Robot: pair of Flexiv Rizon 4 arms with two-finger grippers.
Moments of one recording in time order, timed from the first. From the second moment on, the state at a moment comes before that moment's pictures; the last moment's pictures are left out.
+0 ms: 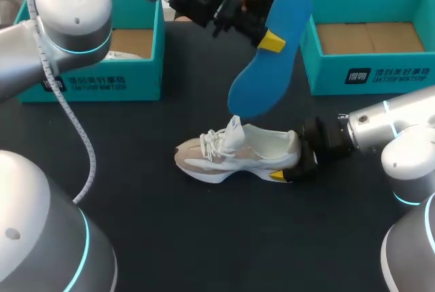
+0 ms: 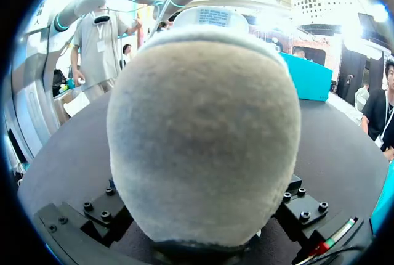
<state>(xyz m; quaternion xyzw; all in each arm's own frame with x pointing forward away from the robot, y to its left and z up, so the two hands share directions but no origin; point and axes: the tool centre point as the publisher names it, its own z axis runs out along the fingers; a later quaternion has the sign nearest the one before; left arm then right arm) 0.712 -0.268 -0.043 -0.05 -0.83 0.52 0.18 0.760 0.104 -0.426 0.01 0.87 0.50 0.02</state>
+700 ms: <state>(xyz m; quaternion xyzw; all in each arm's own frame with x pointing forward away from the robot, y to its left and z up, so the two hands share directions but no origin) 0.669 -0.249 0.040 0.24 -0.75 0.54 0.31 0.760 0.104 -0.427 0.02 0.87 0.50 0.02</state>
